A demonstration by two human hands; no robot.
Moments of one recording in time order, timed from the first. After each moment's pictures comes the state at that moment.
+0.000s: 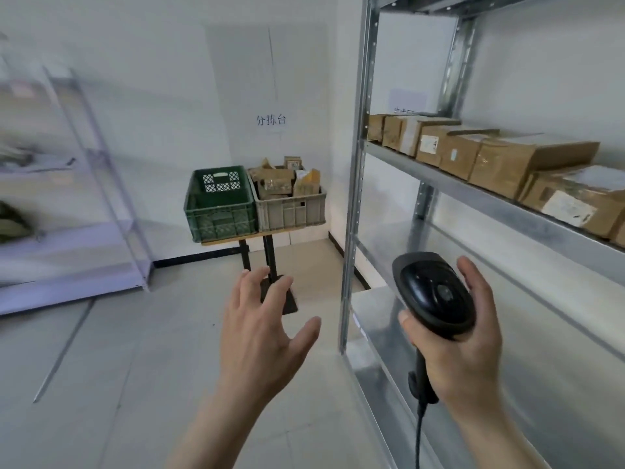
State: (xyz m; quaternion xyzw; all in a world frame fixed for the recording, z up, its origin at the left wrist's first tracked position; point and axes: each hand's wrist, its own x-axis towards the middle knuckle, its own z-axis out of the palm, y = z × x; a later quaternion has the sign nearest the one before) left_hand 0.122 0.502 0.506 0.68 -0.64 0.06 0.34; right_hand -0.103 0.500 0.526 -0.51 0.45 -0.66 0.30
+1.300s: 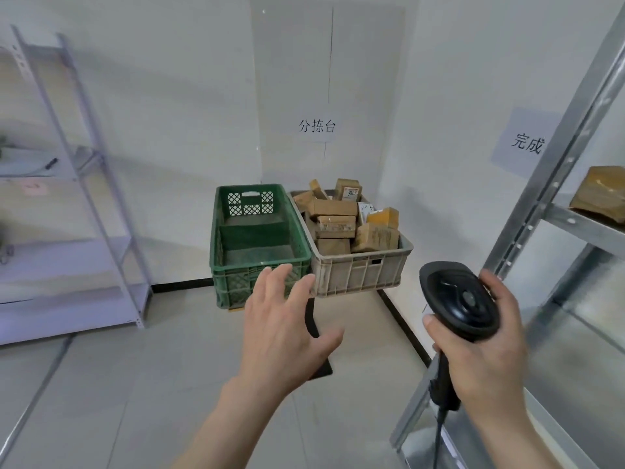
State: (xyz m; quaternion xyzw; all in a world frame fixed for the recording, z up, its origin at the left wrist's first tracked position) left_hand 0.464 0.071 0.502 0.69 -0.65 0.01 0.30; right_hand 0.234 0.067 0.526 -0.52 0.54 -0.61 0.25
